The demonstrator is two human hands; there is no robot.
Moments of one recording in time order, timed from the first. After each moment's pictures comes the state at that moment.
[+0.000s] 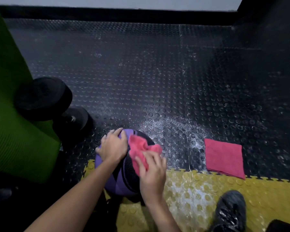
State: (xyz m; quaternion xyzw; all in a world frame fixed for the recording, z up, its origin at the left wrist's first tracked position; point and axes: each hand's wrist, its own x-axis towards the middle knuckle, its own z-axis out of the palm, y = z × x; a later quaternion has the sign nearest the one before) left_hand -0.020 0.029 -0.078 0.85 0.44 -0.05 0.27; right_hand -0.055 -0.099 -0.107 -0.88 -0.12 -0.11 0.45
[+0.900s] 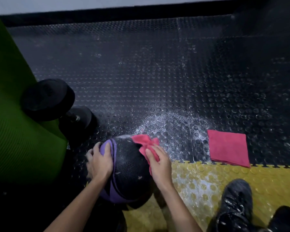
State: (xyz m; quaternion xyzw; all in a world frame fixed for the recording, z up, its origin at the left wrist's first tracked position) left_hand -0.091 0.043 -0.093 0.77 0.54 0.01 0.34; right_hand -0.048 -0.118 -0.108 -0.76 -0.02 0.17 0.62
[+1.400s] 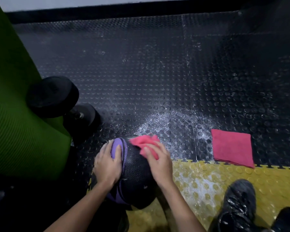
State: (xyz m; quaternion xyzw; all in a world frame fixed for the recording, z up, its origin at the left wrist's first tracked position) left_hand -0.106 0.028 -0.095 0.86 0.42 0.04 0.29; right_hand -0.045 -0.115 -0.112 -0.83 -0.08 0.15 0.53
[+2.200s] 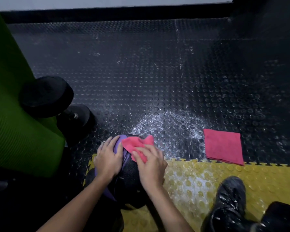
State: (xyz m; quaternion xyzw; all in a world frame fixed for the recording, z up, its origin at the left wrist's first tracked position) left_hand -0.092 0.022 -0.088 0.89 0.36 0.00 0.27; right_hand -0.069 -0.105 -0.099 -0.89 -0.08 0.03 0.44
